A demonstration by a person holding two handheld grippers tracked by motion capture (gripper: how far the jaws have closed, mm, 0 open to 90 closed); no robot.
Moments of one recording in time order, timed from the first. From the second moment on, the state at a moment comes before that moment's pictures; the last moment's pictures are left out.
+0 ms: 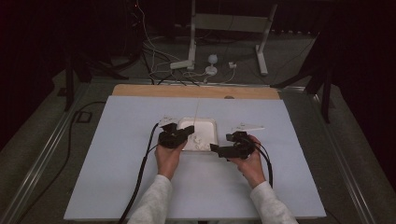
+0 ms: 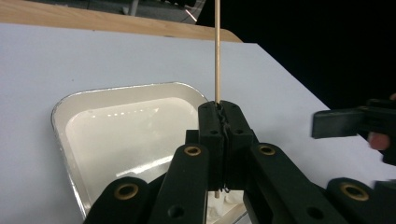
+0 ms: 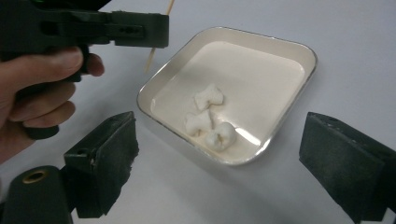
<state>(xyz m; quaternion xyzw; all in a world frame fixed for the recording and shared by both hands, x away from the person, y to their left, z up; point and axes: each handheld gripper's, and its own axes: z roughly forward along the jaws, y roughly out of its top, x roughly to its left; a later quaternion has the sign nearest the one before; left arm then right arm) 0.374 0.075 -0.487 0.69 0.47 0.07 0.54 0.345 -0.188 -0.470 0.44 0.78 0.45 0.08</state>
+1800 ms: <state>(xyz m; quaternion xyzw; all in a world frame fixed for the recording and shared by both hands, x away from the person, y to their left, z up) 0.371 0.065 -0.533 0.68 0.56 0.04 0.47 0.308 -0.247 -0.458 0.41 0.77 0.47 0.12</state>
